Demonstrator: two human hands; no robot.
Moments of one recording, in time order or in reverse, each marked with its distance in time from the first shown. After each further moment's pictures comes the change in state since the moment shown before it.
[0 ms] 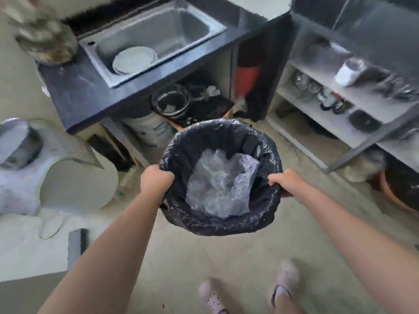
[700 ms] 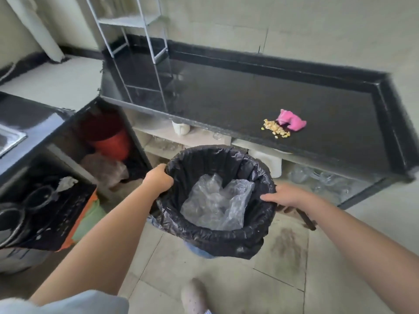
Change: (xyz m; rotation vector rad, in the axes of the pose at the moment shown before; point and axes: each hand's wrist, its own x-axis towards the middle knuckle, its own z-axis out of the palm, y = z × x) left_hand -0.192 0.428 0.304 0.468 -0.401 0.628; right_hand -0.030 0.151 -0.474 -0.136 0.185 0.222
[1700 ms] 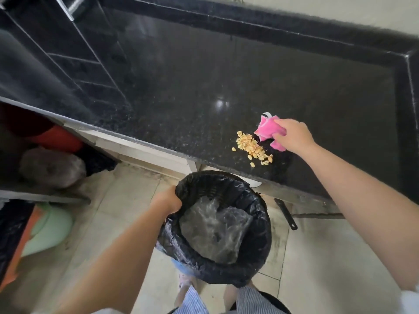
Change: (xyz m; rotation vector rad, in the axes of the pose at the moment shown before) left_hand 0.167 0.154 0.130 0.243 -0.410 -0.101; right_hand 0.242 0.007 -0.241 -0.286 0.527 -0.132
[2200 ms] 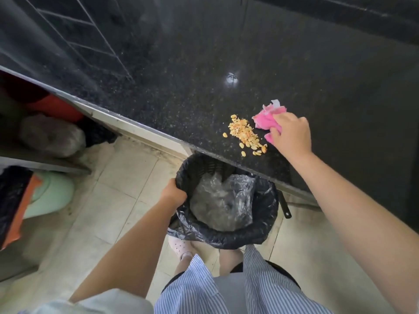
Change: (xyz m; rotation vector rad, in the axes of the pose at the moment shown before) left_hand 0.004 0.029 0.058 -0.459 0.022 -0.196; right_hand -0.003 0.020 0.033 -0.088 0.213 -0.205
